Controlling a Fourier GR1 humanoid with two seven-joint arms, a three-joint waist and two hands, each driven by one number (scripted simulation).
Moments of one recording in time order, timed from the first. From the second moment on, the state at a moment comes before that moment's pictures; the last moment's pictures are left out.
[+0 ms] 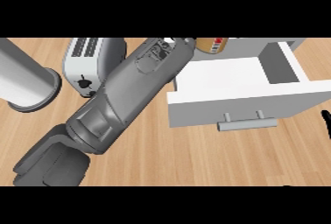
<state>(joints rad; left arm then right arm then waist) -1.48 0.00 -0.40 -0.47 0.39 0.59 0.09 0.19 -0.03 -0.26 -2.15 -0.09 0.20 0.13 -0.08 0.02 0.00</state>
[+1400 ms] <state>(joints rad) -1.42 0.00 -0.61 -0.35 0.53 0.74 -0.06 0.10 -0.06 -0.24 -2.12 -0.07 0.19 0.15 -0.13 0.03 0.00</state>
